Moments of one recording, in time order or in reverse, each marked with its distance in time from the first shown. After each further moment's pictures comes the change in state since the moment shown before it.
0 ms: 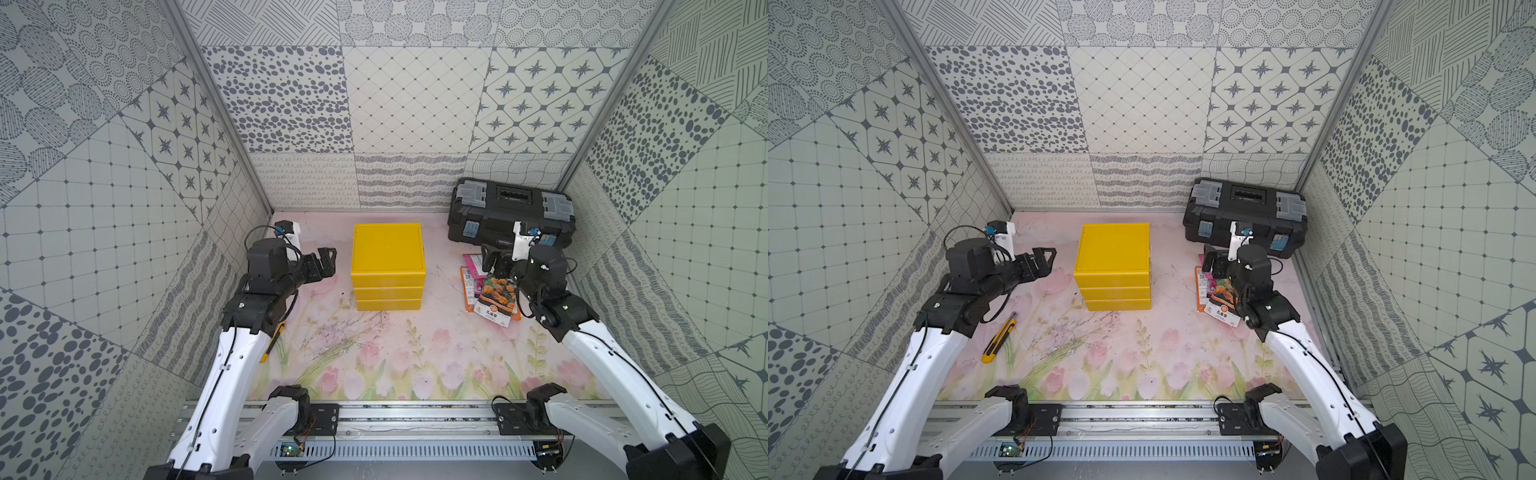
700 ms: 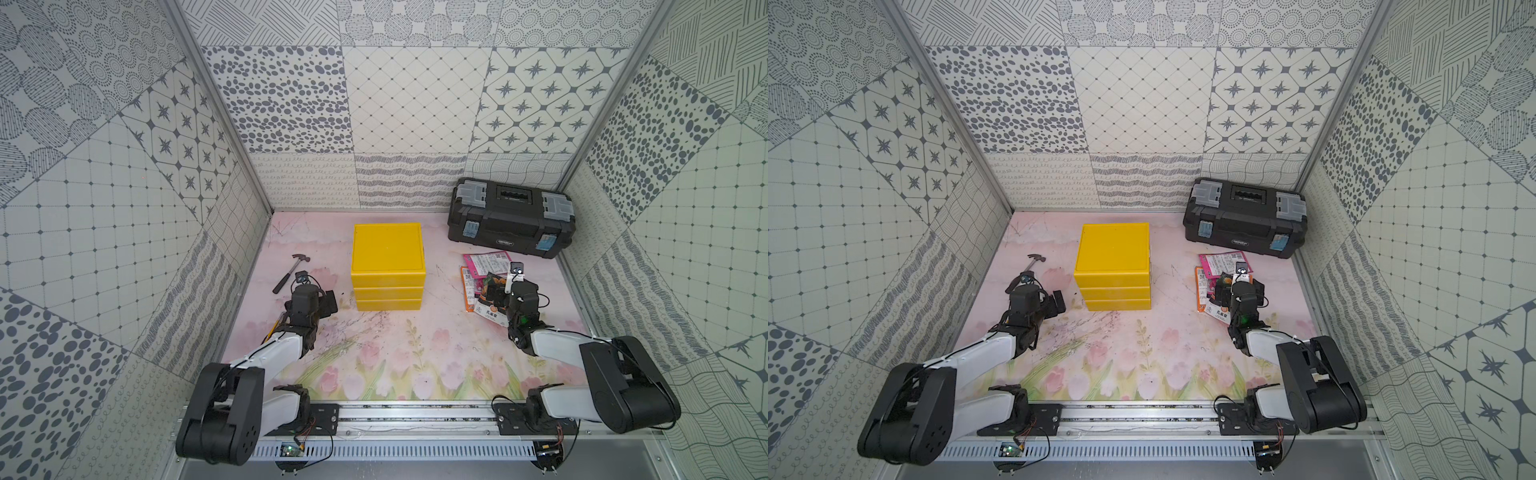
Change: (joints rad) left arm -0.028 0.364 -0.627 0.804 -0.368 0.070; right arm -0.150 0.467 -0.404 0.756 0.156 -0.152
